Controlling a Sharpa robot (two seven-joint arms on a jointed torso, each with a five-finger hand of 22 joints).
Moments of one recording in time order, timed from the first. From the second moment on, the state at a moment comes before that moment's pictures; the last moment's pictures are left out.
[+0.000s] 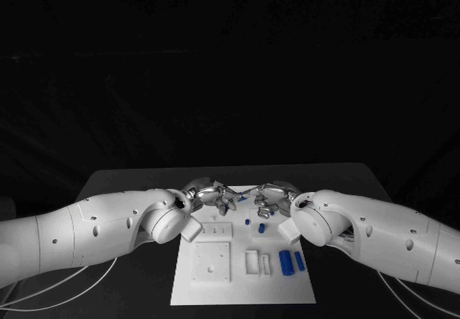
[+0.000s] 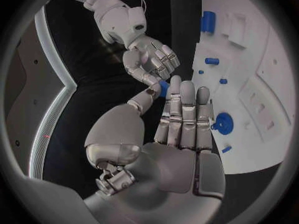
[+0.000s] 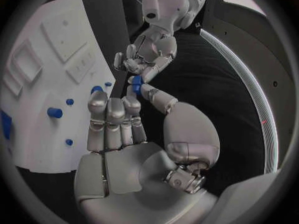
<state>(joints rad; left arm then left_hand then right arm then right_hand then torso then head) 1.29 -0.72 -0.22 1.41 -0.28 -0.21 0.09 0.96 0.08 0.59 -0.27 0.15 1.01 0.10 0.29 0.61 1.30 0.02 0.34 0.30 1.06 -0.07 1.16 0.39 0.01 0.79 -0.09 0.75 1.31 1.17 -0.61 -0.03 1.41 -0.33 -0.32 -0.17 0.90 -0.08 0.76 -0.20 0.17 1.02 0.09 0.33 0.46 1.18 -0.02 1.10 1.15 1.18 -0.12 1.26 1.14 0.20 1.13 -0.05 1.10 1.31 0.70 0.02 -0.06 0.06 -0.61</state>
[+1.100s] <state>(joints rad) 1.29 -0.72 -0.22 1.41 -0.31 -0.22 0.07 0.84 0.07 0.62 -0.29 0.39 1.03 0.10 0.34 0.69 1.34 -0.01 0.43 0.38 1.07 -0.09 1.21 0.41 0.01 0.80 -0.09 0.80 1.31 1.17 -0.63 -0.03 1.37 -0.31 -0.30 -0.12 0.76 -0.13 0.48 -0.27 0.36 0.88 0.15 0.26 0.43 1.05 0.04 1.02 1.11 1.07 -0.06 1.18 1.10 0.20 1.01 -0.01 1.01 1.28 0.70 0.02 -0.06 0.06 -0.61</state>
